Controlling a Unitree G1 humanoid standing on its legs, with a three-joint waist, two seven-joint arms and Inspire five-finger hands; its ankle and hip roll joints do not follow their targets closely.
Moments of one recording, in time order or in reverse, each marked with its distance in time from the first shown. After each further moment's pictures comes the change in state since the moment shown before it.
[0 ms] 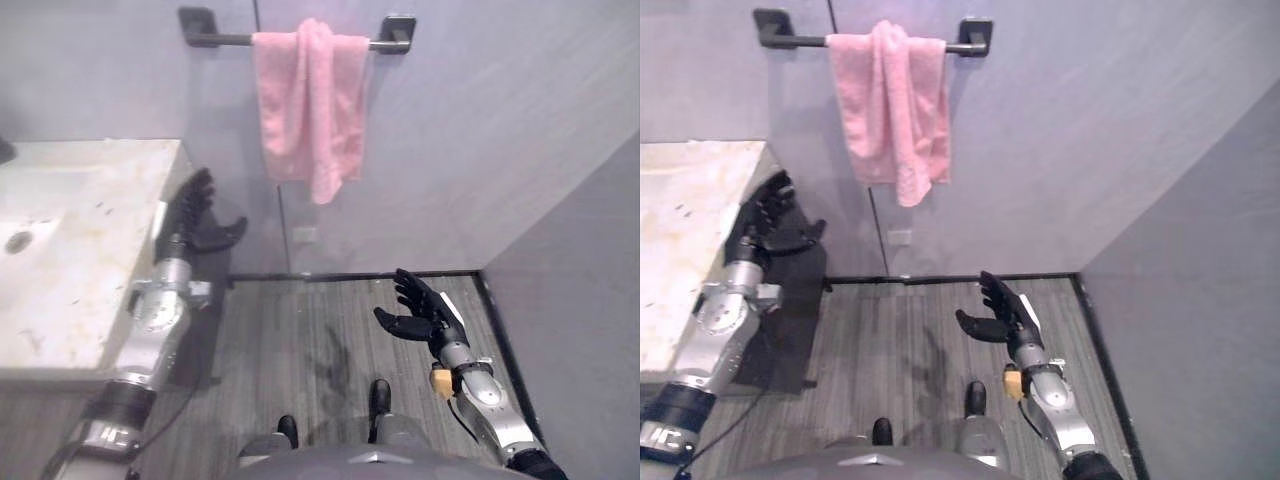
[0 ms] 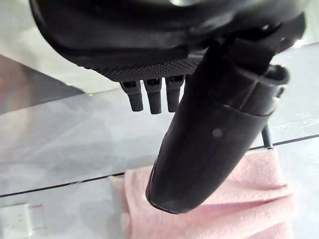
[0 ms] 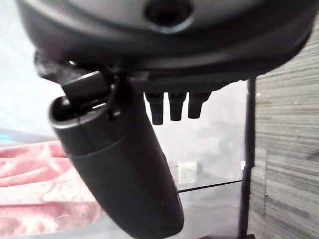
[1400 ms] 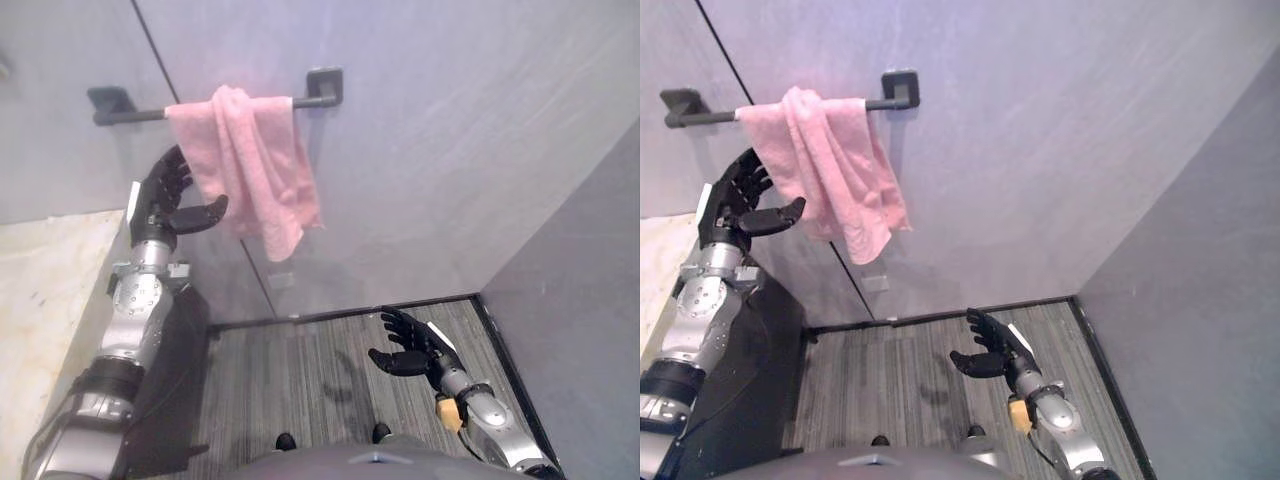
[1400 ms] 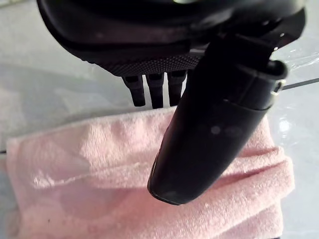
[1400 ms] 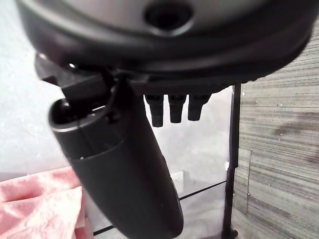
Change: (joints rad) left arm -0.128 0.024 -0.052 0.200 -0.156 -0.082 -0.132; right arm 0.055 -0.060 0.064 0.131 0.002 0.030 0.106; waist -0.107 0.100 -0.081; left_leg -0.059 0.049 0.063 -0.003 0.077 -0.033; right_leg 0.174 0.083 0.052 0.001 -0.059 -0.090
